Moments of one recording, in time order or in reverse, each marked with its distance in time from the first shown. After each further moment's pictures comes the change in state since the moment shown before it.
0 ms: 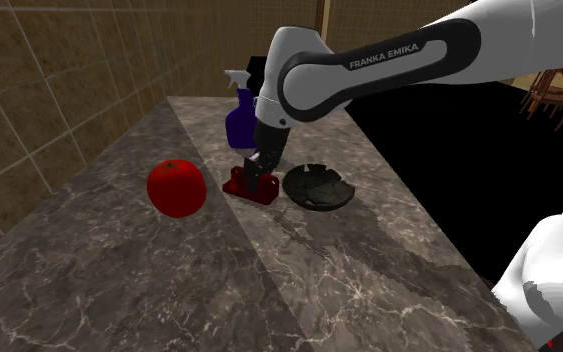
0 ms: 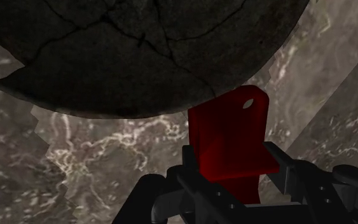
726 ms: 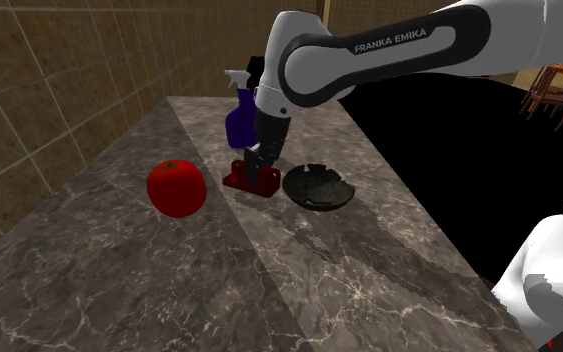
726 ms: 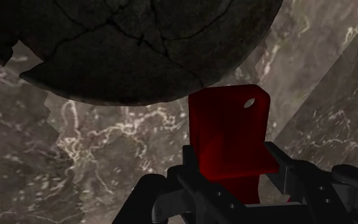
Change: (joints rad) arm -0.003 -0.011 -0.003 0.046 -0.001 -0.065 0.009
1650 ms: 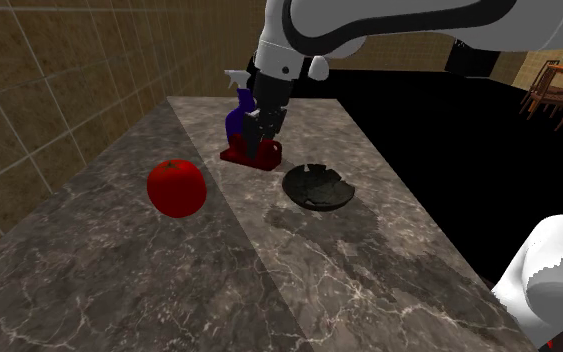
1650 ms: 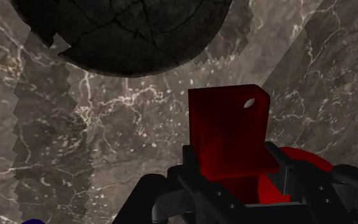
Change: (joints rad) arm -0.004 -0.010 -0.004 0.173 -0.009 -0.182 0.026
